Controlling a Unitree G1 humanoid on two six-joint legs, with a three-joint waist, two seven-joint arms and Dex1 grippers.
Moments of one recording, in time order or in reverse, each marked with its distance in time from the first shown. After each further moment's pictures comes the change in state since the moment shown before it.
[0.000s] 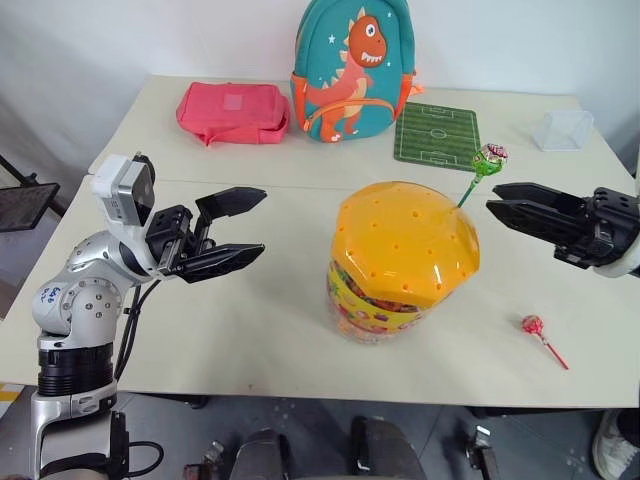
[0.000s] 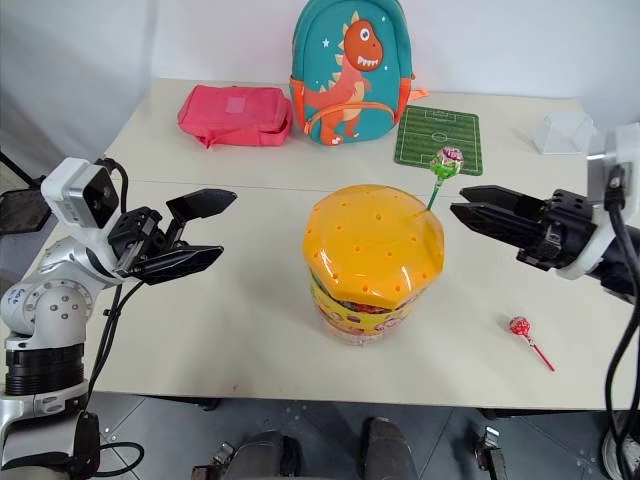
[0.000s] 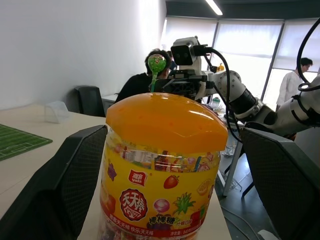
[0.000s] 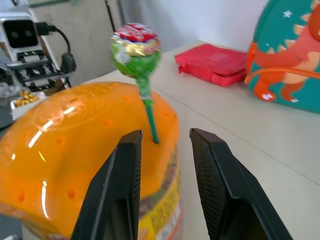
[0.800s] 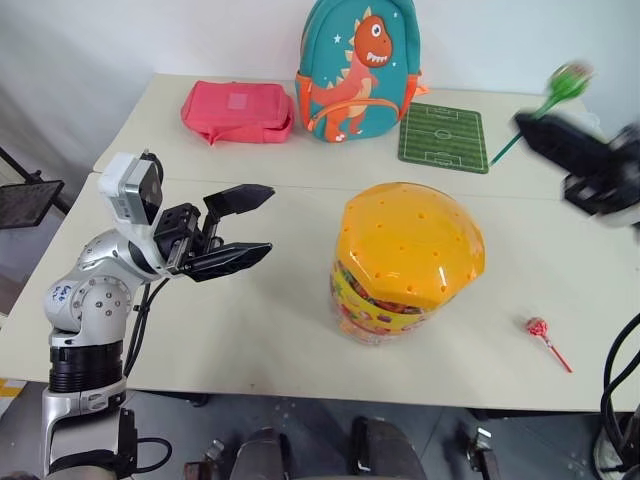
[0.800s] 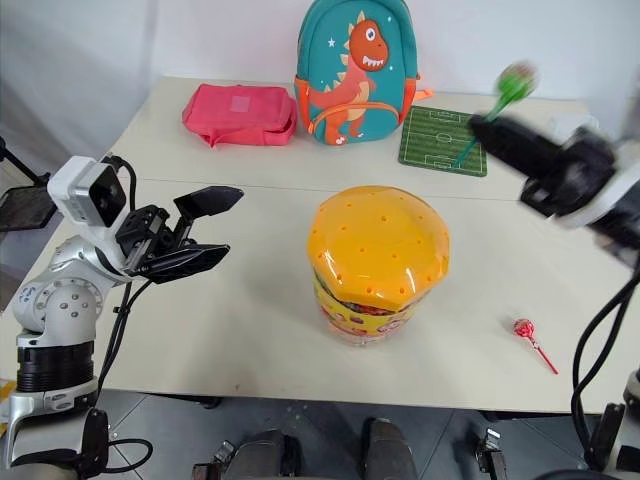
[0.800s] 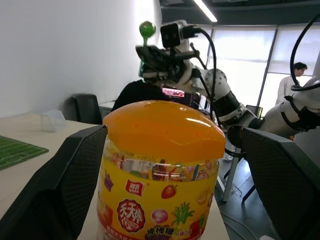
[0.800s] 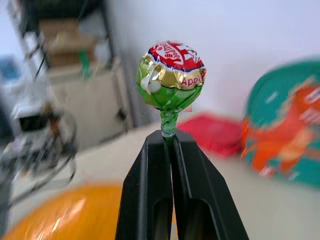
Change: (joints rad) left arm -0.042 -0.045 -0.032 -0.007 0.000 -0.018 -0.001; right arm -0.240 0.051 -0.104 0.191 0.101 -0.009 -0.153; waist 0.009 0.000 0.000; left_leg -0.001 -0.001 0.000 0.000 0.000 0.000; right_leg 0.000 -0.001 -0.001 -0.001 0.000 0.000
